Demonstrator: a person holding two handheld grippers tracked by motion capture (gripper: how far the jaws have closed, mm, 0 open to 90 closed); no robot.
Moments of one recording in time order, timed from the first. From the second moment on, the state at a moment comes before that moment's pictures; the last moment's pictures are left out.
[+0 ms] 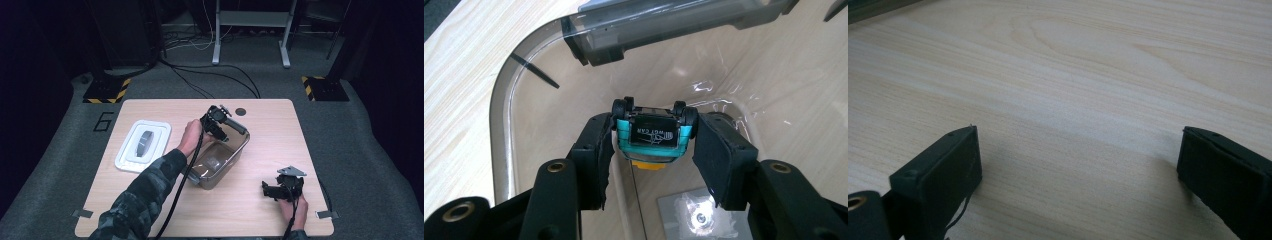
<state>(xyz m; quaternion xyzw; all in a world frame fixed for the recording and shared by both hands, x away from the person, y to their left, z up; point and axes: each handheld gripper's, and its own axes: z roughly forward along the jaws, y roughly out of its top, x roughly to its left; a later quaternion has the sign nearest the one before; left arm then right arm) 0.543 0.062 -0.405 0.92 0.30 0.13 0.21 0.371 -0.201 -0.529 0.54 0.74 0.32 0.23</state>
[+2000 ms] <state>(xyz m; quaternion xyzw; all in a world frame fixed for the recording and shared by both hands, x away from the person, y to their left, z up) 0.493 0.151 -0.354 0.88 0.33 0.12 0.34 0.371 -0.201 -0.529 0.54 0.74 0.32 0.23</state>
